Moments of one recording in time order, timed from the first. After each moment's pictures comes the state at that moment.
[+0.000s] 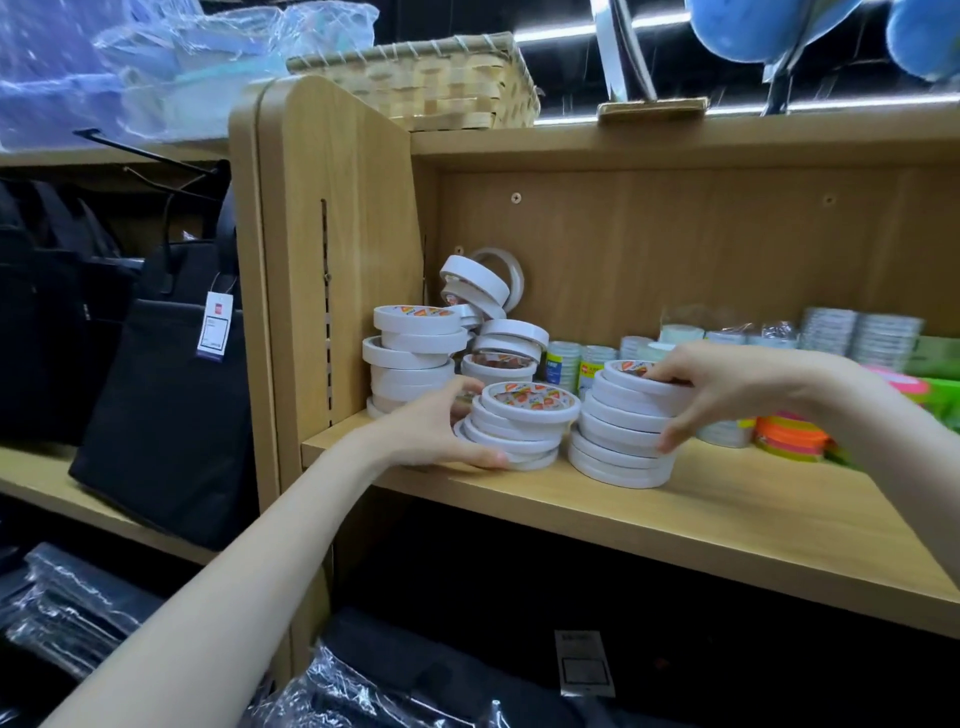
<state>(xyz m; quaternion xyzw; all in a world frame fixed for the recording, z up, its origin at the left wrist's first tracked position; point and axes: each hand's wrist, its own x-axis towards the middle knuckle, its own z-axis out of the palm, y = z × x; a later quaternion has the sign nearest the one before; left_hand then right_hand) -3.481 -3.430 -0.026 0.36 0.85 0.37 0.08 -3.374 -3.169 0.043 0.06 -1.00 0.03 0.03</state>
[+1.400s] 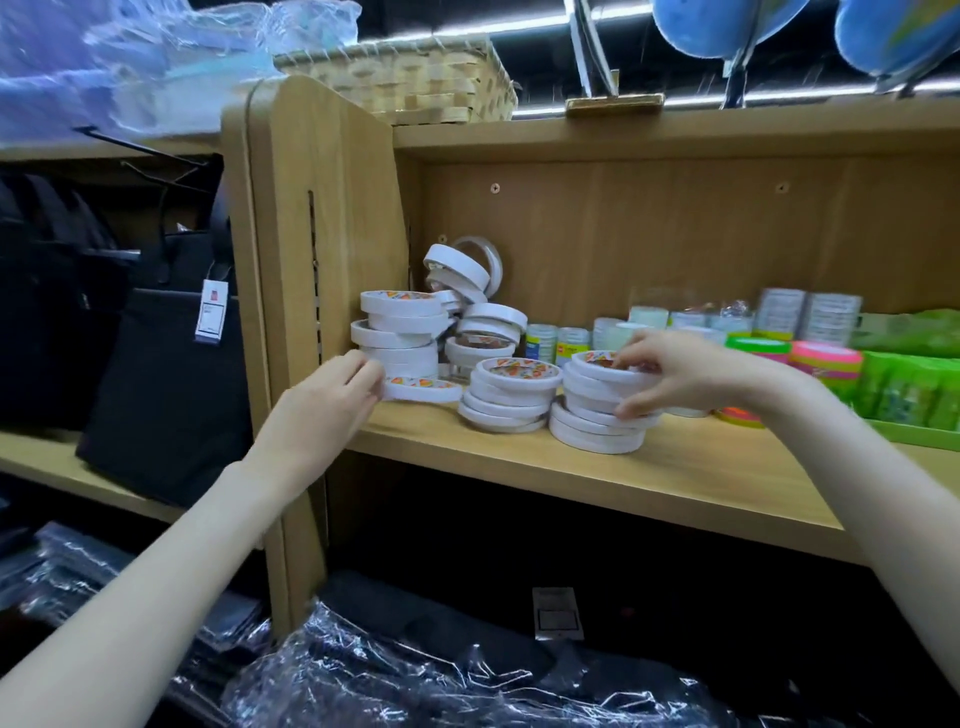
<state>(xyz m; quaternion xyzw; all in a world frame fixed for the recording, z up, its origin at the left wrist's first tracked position) -3.463 -3.496 -0.061 0.38 0.79 0.07 -0.48 -3.346 -3.178 0.025 0.04 -0.99 0.03 0.13</state>
